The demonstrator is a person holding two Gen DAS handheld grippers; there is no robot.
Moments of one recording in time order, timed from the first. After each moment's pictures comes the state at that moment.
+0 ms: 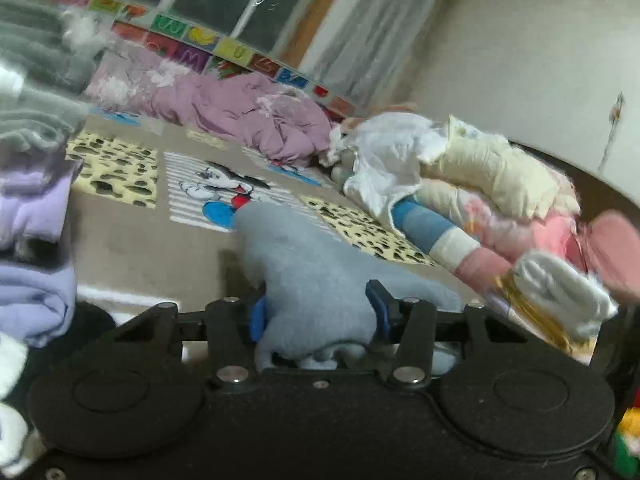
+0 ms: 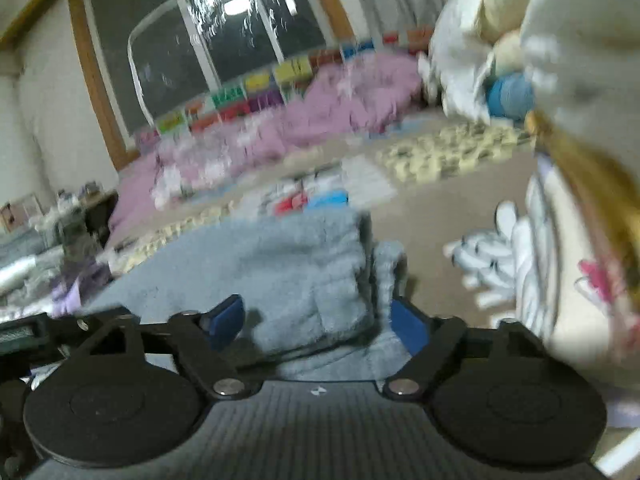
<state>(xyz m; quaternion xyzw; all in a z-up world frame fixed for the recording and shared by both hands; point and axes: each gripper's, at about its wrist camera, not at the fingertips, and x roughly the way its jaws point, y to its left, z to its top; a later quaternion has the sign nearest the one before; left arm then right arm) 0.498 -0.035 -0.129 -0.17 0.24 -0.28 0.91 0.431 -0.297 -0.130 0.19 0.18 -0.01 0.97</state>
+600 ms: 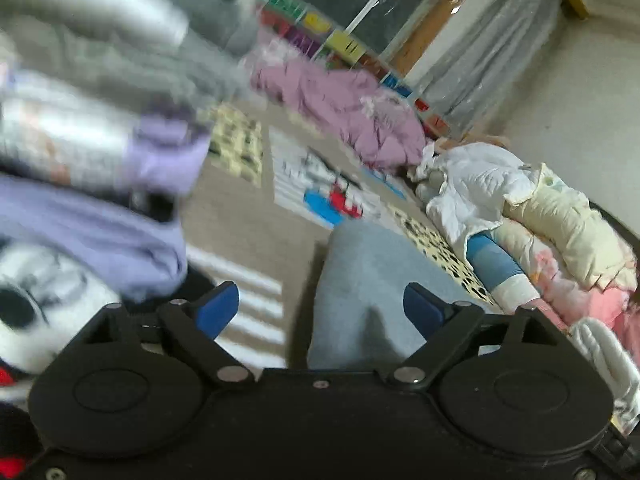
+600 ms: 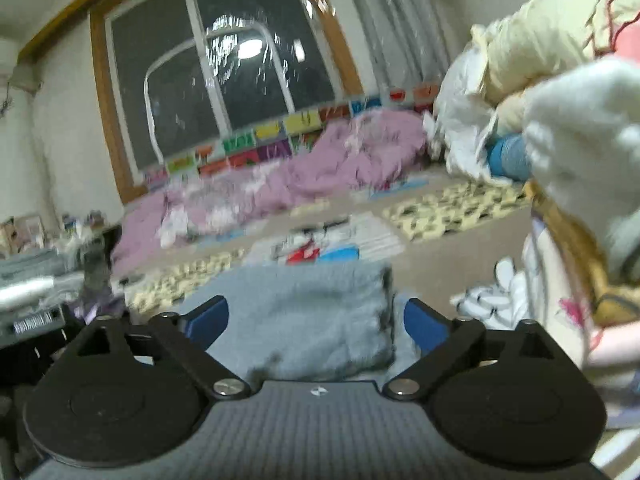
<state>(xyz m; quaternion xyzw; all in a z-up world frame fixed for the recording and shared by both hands) 0.482 -0.003 -0.111 -0.21 0.23 -0.18 0.93 0.413 -0.283 -0.119 0.16 0.12 -0.03 0.98</state>
